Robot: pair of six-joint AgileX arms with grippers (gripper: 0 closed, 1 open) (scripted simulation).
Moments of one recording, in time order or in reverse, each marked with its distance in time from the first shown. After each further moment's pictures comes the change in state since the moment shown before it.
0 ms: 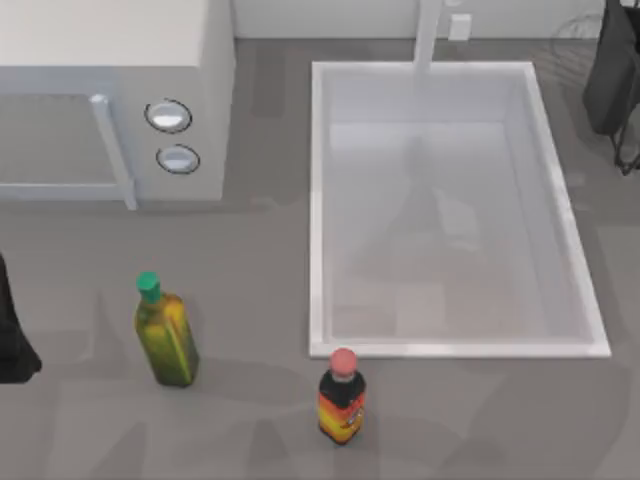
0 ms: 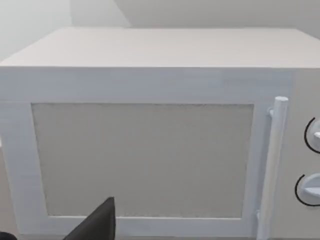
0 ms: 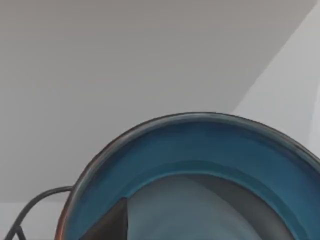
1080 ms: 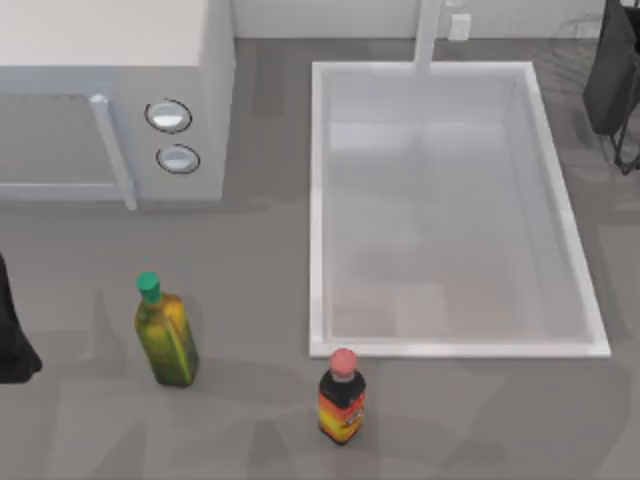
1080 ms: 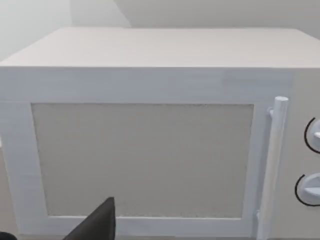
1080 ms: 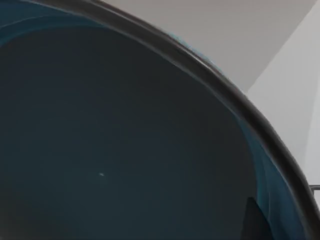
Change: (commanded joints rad) left arm 0.000 0.000 0.000 0.000 0.000 0.000; right arm 0.000 0.000 0.000 0.000 0.000 0.000
